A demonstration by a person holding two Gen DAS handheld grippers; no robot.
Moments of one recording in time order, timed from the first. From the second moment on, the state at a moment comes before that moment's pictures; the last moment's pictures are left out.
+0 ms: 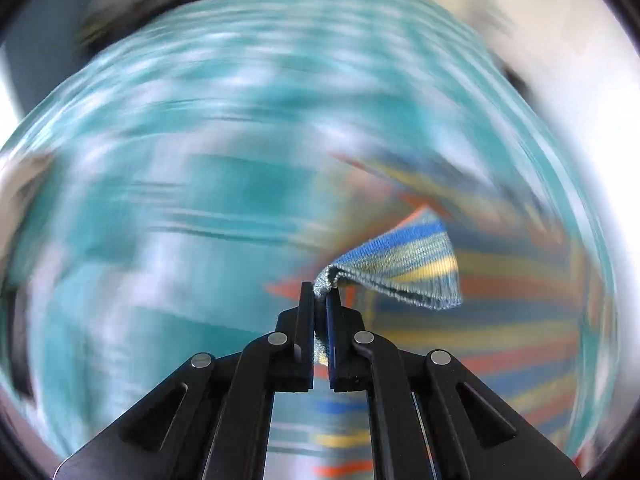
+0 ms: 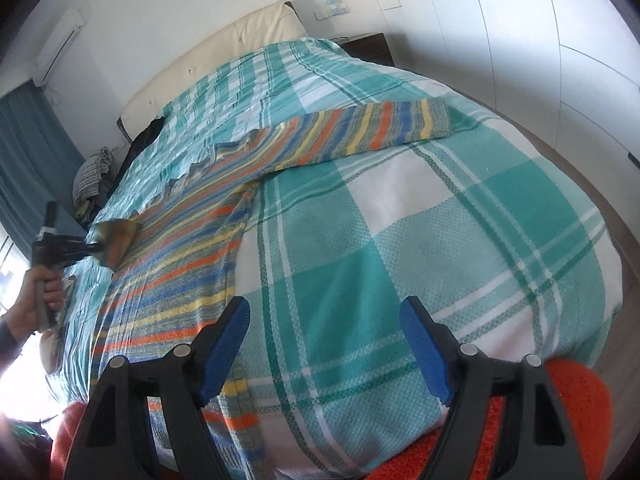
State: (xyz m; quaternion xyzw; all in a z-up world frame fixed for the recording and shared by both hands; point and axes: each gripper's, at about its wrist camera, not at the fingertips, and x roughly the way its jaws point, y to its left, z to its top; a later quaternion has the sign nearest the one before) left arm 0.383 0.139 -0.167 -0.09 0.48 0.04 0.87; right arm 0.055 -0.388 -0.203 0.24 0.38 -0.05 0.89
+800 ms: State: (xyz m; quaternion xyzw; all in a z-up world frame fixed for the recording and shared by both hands) left arm 0.366 0.274 -0.240 -0.12 0.54 0.22 0.81; right arm 0.080 -0.369 -0.228 0.19 0.44 -0.05 0.88
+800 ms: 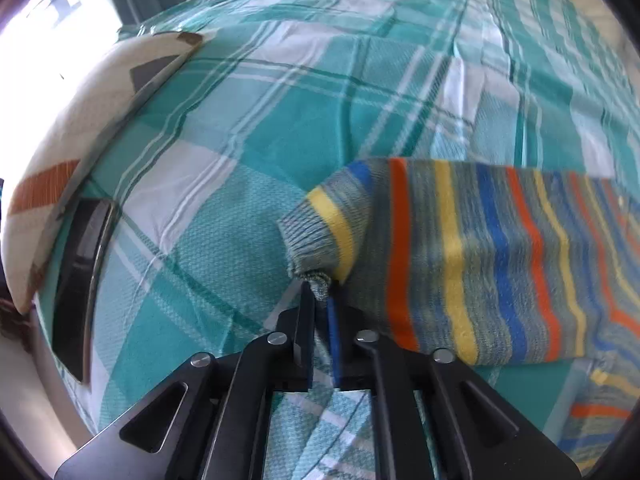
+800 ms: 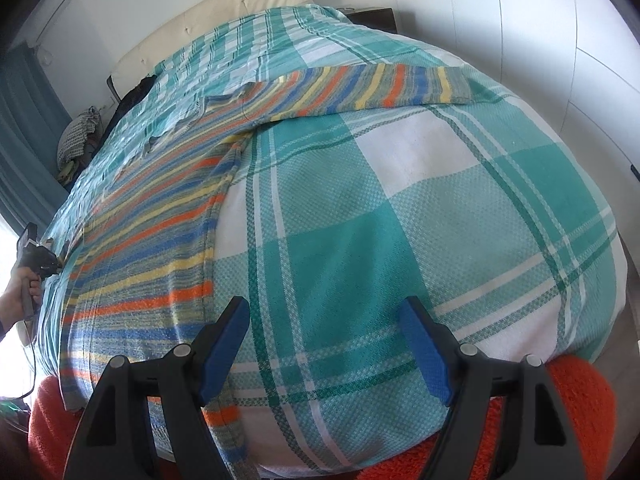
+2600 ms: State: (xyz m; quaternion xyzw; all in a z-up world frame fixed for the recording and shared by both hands) left arm 0.087 0.067 -0.249 0.08 0.63 -0.11 0.76; right arm 0.076 -0.302 -0.274 0.14 0.67 0.09 0.72
